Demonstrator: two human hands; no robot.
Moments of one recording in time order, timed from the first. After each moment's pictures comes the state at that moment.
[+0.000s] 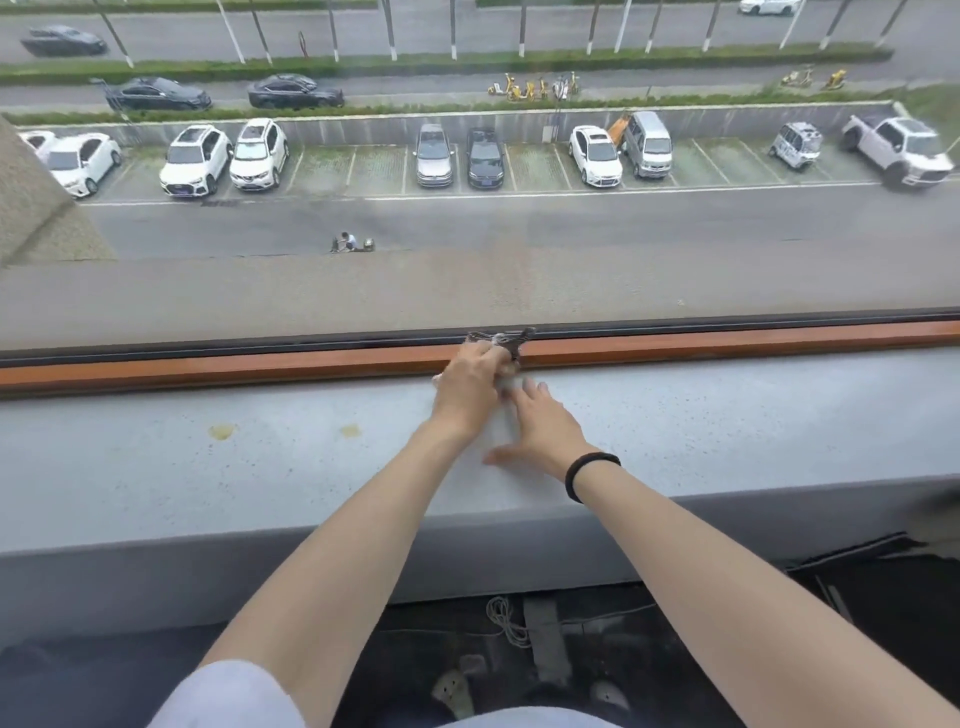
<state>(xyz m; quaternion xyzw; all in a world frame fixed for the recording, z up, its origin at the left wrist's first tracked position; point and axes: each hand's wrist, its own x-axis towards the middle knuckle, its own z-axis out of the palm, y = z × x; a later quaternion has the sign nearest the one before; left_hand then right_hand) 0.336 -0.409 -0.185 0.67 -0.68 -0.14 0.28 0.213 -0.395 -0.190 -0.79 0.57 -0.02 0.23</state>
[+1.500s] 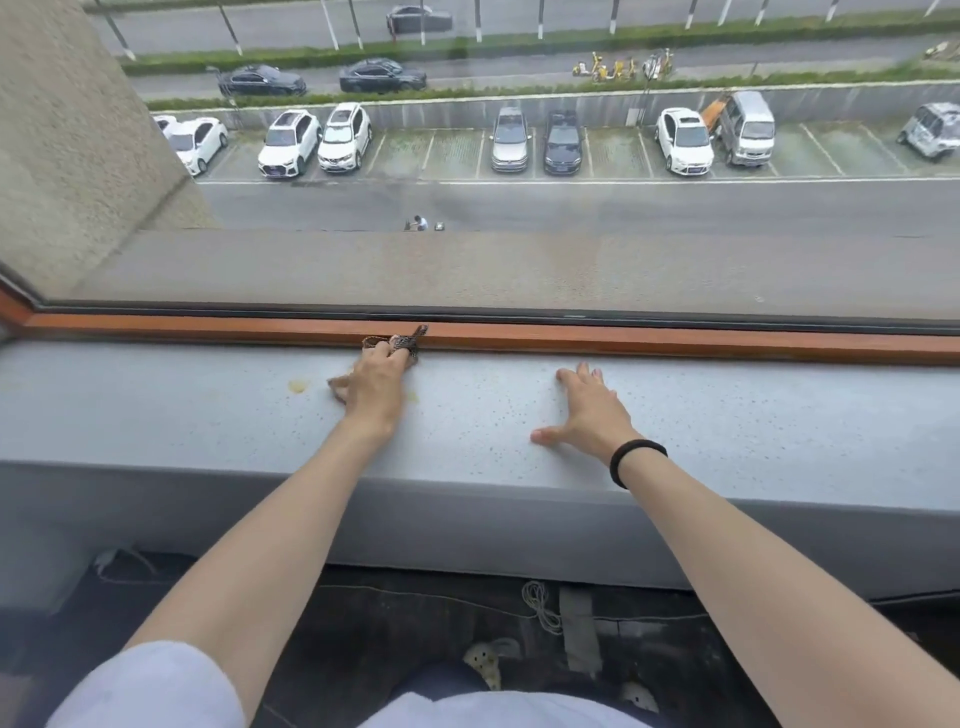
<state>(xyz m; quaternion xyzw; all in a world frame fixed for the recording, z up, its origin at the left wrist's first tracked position) 0.475 -0.360 -0.198 0.83 -0.55 -0.03 0.11 0.220 -0.411 -0.188 -0.78 0.57 -0.01 0.26</state>
